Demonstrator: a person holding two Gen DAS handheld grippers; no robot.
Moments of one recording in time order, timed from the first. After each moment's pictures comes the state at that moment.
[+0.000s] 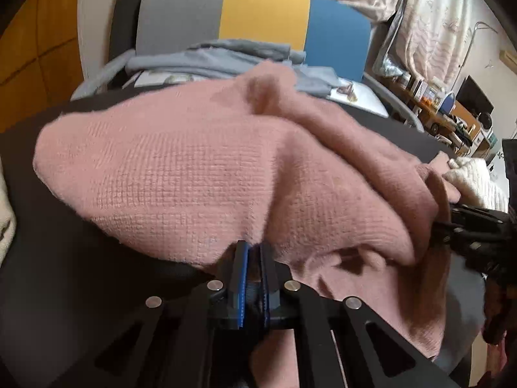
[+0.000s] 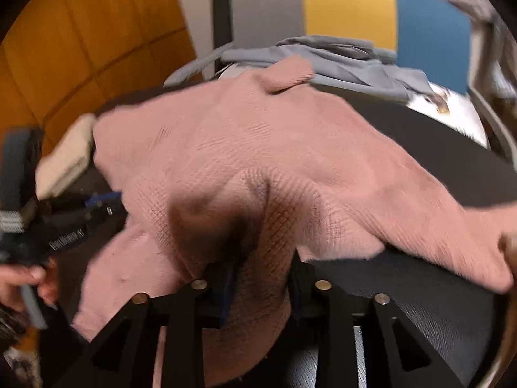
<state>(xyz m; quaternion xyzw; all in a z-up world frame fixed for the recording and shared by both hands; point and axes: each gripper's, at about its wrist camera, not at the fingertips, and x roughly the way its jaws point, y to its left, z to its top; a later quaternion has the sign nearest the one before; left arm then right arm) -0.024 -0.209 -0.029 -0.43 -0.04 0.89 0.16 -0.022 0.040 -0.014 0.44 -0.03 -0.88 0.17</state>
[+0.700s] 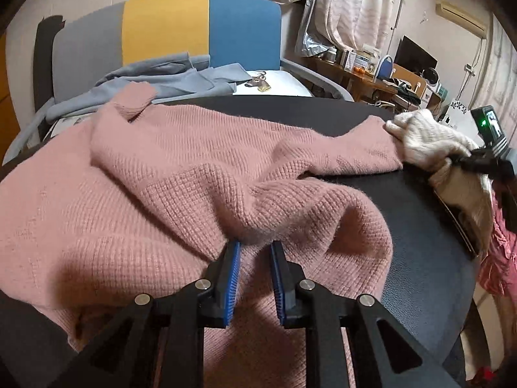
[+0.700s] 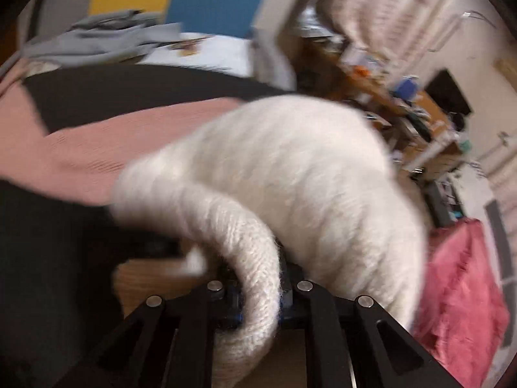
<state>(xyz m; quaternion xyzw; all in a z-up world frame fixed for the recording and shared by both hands) -0.019 -0.064 -0.031 -0.41 0.05 0.87 0.27 0.035 0.376 0.003 0.50 0.10 -0.83 -0.24</state>
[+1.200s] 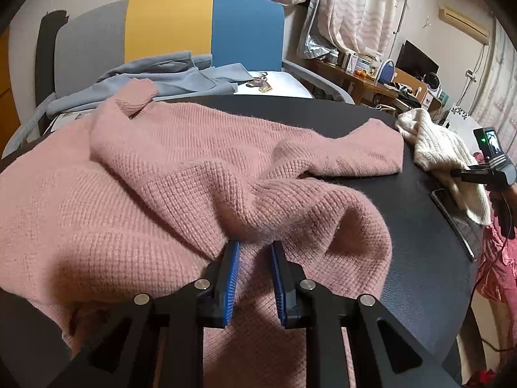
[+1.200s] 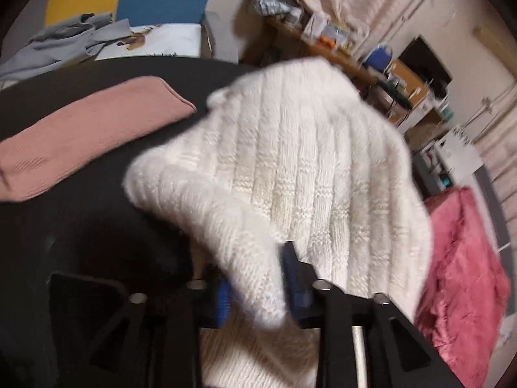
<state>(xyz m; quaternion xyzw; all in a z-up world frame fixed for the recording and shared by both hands) -0.018 -0.066 -0.027 -0.41 0.03 0.87 0.27 0.052 0.412 0.000 0.49 0.09 -0.82 -0.28</state>
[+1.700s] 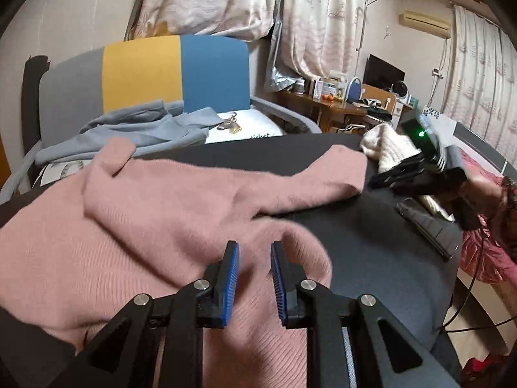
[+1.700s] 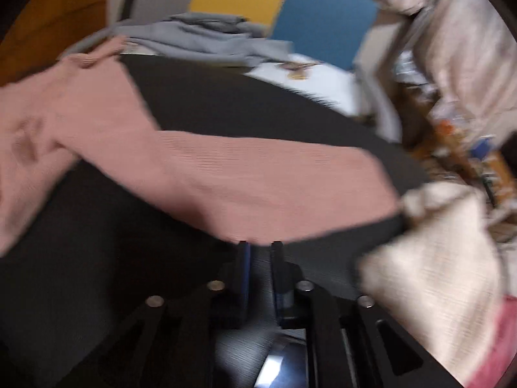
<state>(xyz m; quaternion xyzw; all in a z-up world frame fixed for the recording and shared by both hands) 0.010 -0.051 0.016 -0.32 0.06 0.89 0.32 -0.027 0.273 -0.019 0.49 0.12 -0.87 0.04</state>
